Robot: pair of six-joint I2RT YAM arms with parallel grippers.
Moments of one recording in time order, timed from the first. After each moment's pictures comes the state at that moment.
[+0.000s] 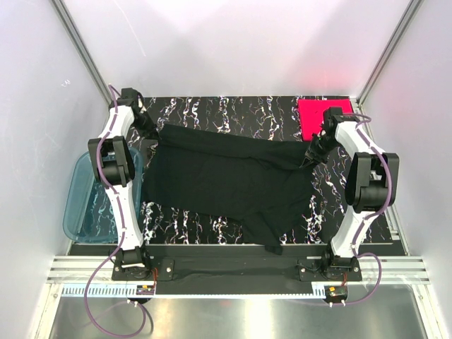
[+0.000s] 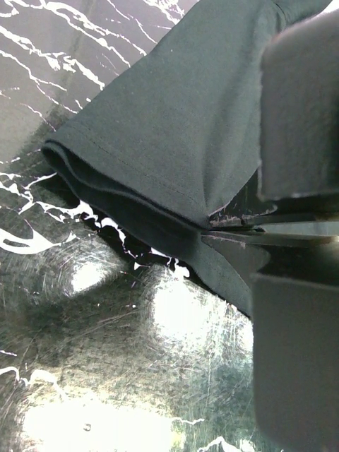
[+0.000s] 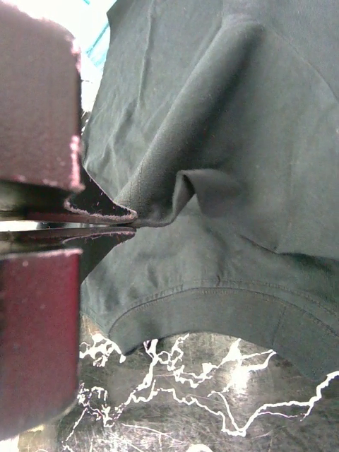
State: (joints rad) left arm 0.13 2.35 2.07 -0.89 0.26 -0.44; right arm -0.04 1.89 1.46 -0.94 -0.28 0.44
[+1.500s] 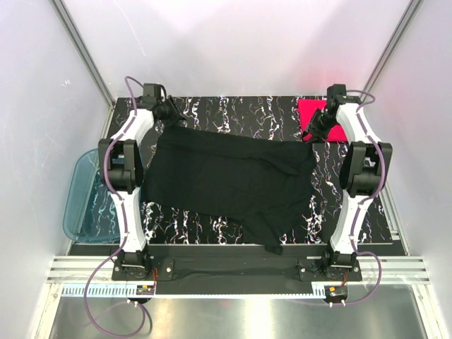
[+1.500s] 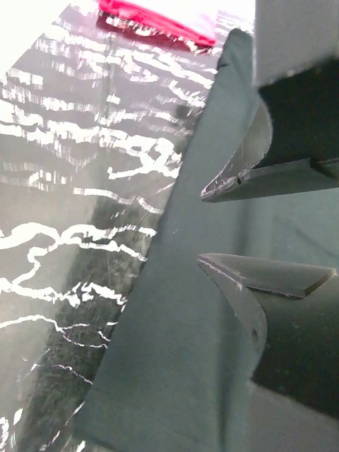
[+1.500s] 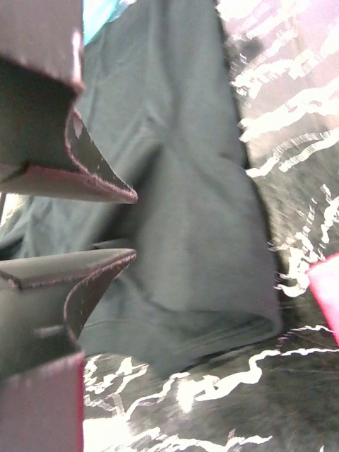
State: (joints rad) left arm -0.04 2.19 1.85 -0.44 0.30 -0.62; right arm -0.05 2.11 1.88 -0.96 -0.26 0.50
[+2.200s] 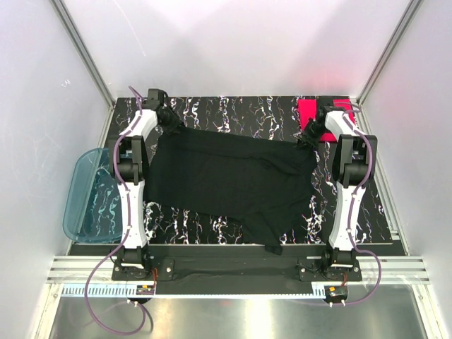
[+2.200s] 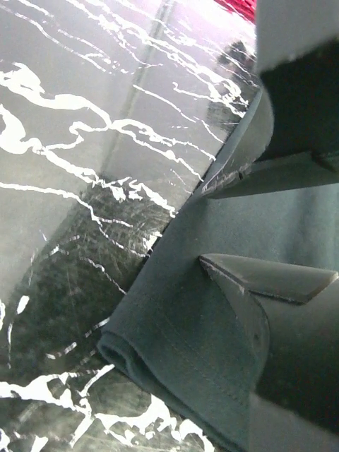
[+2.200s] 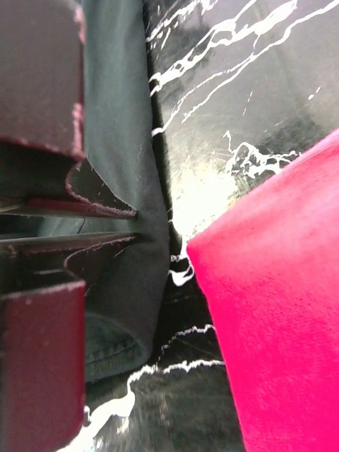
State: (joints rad) left arm -0.02 2.45 2.06 -0.58 0.20 -0.75; right arm -0.04 2.32 1.87 -0.76 -0.22 0.59
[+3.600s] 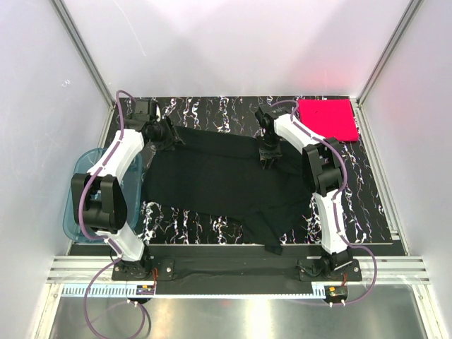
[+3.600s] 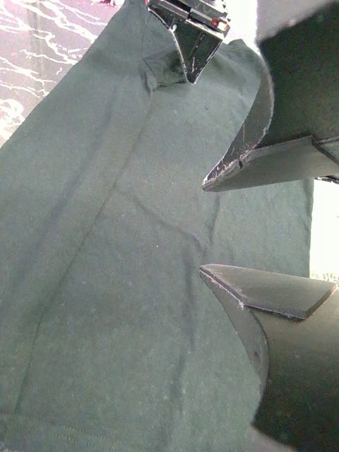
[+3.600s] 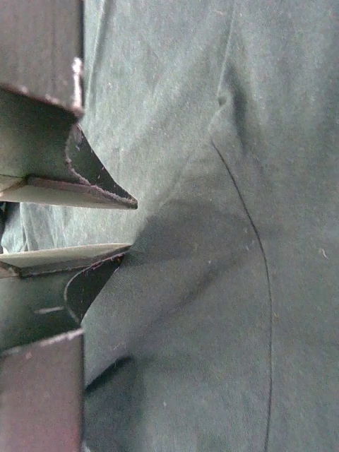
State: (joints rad) left arm -0.10 1.67 1.38 -0.63 0.22 -0.56; right arm 0.40 2.29 1.93 -1.08 -0.02 0.32
